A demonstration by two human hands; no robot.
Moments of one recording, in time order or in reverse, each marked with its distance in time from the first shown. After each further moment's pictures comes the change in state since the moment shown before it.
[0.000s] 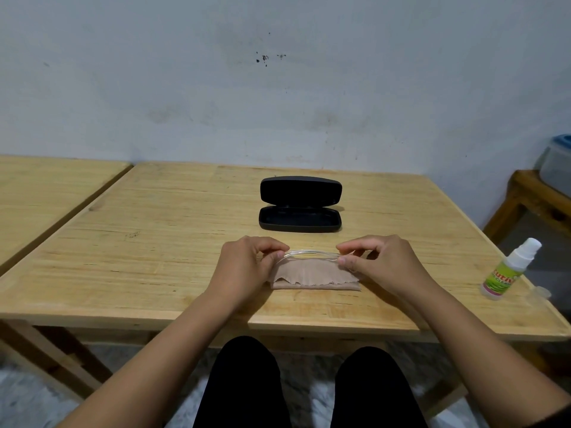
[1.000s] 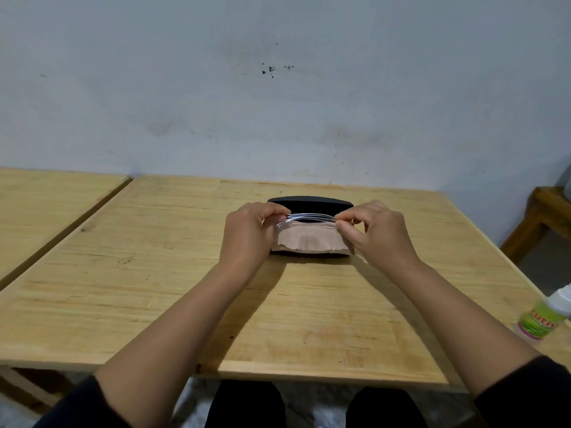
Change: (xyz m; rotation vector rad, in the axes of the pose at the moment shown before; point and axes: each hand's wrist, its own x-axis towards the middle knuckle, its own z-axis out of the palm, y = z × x) left_hand 0.084 -0.002 -0.004 -0.063 0.313 0.108; right_hand 0.084 -0.018 0.008 -0.164 0.314 -0.354
